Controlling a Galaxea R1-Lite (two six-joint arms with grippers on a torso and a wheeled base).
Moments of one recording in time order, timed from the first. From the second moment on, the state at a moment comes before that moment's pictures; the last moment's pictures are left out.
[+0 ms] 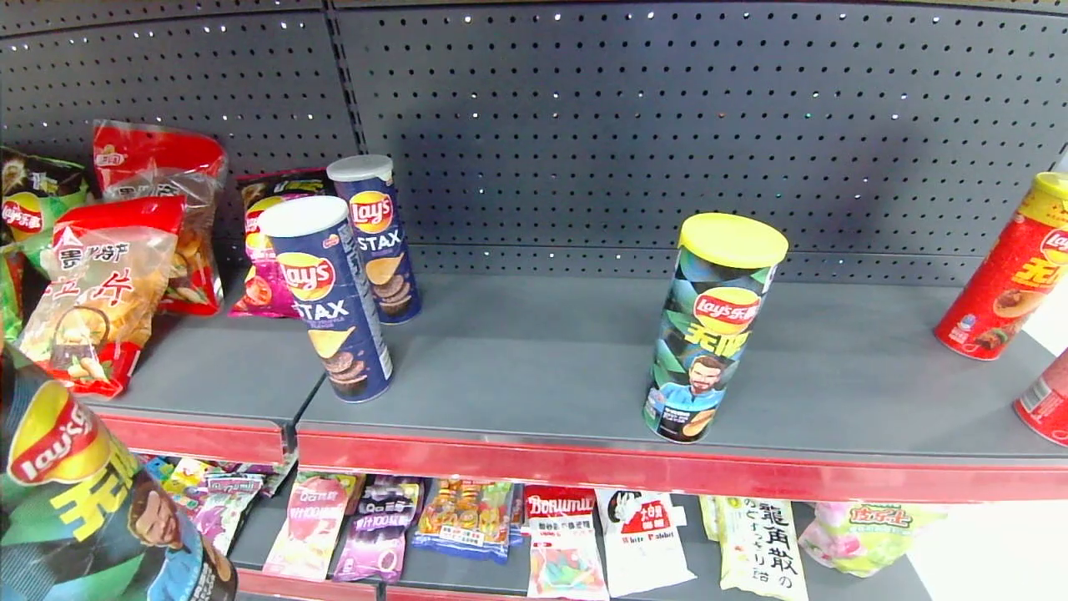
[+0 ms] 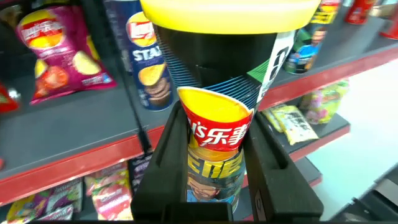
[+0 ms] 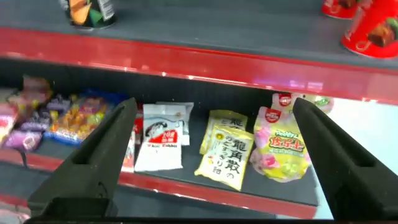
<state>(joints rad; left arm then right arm) 0.05 0.53 -0.57 0.09 -0.56 0.06 0.01 0.02 -0.02 0.02 0.10 -0.04</state>
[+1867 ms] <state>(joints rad) -0.05 0.96 -0.60 -0.33 -0.63 0.06 0.00 0.00 0.00 0.00 0.05 0.00</state>
